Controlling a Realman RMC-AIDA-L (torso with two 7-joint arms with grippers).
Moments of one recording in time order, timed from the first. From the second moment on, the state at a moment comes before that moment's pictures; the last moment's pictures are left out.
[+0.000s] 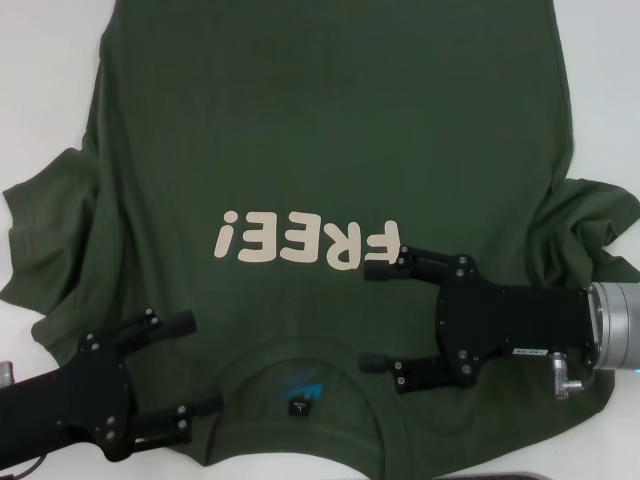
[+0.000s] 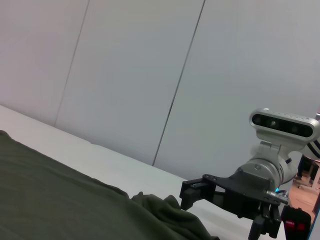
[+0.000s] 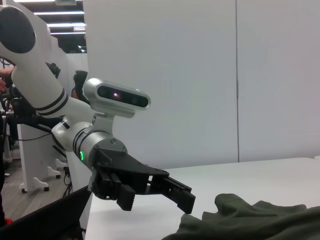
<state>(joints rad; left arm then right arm) -0.21 -2.09 0.48 0.41 2.13 1.89 -0.90 0.39 2.09 -1.00 -0.34 -1.74 -1.67 0.73</state>
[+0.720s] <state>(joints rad) -0.38 -2.00 0.26 0.62 2.12 1.79 -2.02 0.40 2.09 -0.98 -0.34 -1.74 -1.71 0.77</state>
